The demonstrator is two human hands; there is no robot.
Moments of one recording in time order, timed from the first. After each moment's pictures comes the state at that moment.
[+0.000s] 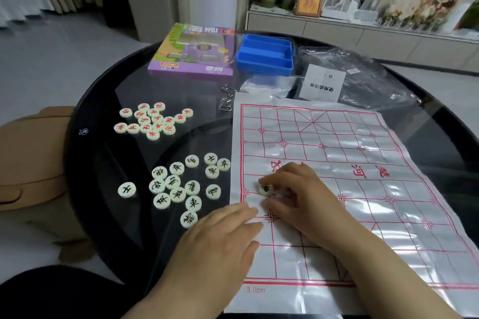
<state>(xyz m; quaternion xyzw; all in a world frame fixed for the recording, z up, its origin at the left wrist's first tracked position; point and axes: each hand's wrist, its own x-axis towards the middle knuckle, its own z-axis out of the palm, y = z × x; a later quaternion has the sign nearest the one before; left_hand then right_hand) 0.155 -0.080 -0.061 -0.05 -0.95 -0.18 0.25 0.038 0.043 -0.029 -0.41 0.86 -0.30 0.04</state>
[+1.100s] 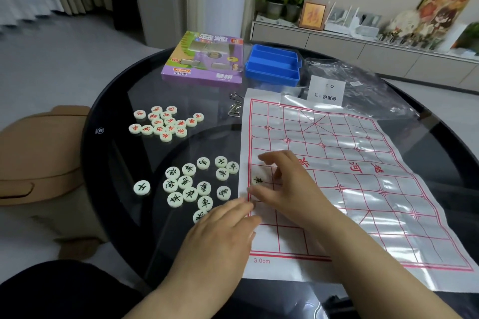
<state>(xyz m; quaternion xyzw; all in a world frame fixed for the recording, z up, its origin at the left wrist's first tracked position) 0.156 -0.085 -0.067 -0.02 -0.95 -0.17 0.25 0.038 0.011 -0.025 -0.36 0.86 -0.35 0.06</state>
